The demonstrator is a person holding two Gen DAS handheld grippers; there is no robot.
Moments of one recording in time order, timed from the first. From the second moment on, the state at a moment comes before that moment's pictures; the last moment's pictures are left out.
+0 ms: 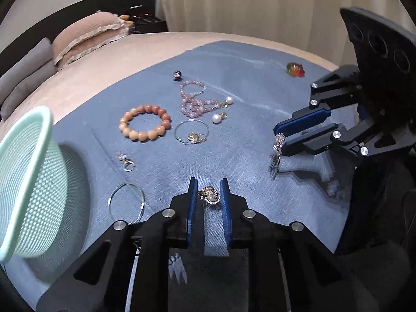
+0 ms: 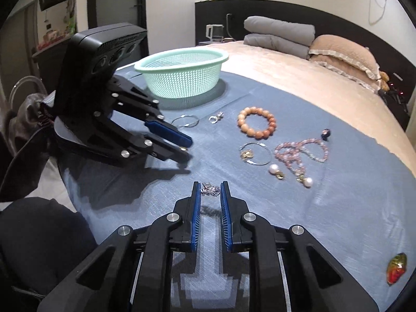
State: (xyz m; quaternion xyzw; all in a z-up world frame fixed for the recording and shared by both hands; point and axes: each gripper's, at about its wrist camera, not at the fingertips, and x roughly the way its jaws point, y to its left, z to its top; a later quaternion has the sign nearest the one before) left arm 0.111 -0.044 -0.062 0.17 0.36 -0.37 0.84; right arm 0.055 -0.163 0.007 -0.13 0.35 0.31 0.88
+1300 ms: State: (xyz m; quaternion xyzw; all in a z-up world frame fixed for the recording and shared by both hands) left arm 0.201 0.152 0.027 0.02 0.36 -0.08 0.93; right arm 0.230 0.023 0.085 -0.03 0.37 0.29 0.88
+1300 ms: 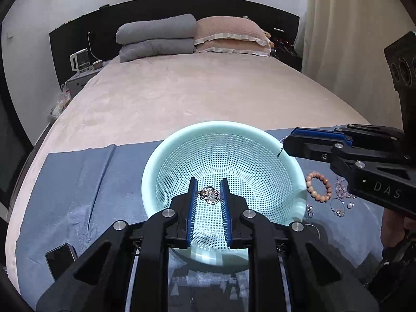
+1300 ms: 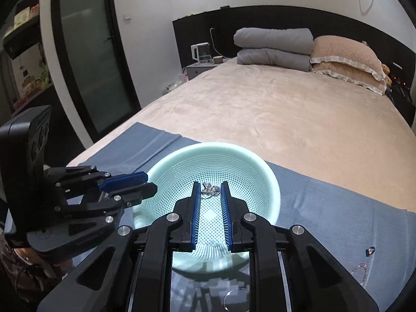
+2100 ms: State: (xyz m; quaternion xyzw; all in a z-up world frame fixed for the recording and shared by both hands) left arm 0.227 0.171 -0.008 -0.01 0.41 -0.04 0.91; right arm 0.246 0.045 0.048 -0.07 0.40 0.24 0.88
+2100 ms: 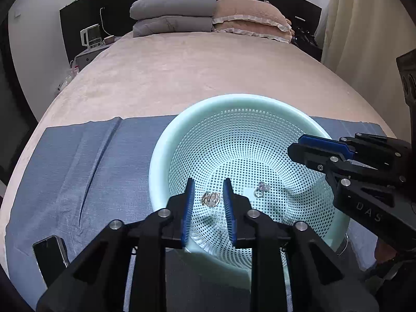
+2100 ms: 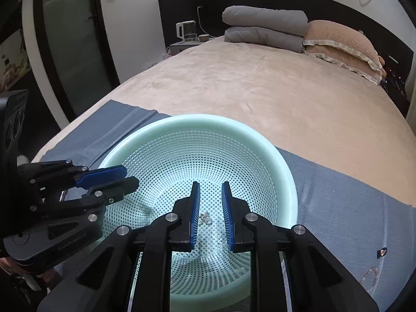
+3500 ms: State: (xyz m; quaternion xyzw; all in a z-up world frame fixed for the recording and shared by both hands) left arm 0.121 0.007 -0.034 0.15 0.38 -0.12 0.90; right arm 0.145 -0.189 -0.006 -0.08 0.43 0.12 0.89
